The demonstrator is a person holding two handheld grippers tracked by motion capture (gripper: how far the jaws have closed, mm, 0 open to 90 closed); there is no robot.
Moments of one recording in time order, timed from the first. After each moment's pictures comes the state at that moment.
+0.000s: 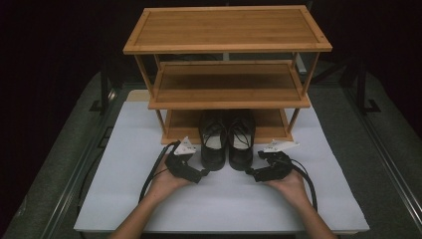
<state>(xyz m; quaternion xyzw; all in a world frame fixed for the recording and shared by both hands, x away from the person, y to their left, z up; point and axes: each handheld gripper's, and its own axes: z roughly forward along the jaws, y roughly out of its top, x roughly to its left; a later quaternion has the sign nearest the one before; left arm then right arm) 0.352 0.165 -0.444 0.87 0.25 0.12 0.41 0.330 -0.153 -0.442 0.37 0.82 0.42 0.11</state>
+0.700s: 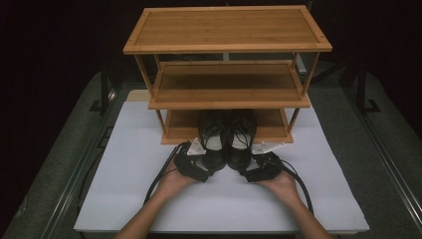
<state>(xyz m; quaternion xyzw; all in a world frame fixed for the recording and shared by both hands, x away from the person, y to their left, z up) 0.358 0.144 -0.454 0.89 0.25 0.13 0.37 0.337 -0.131 -0.457 0.37 0.84 0.39 0.12</state>
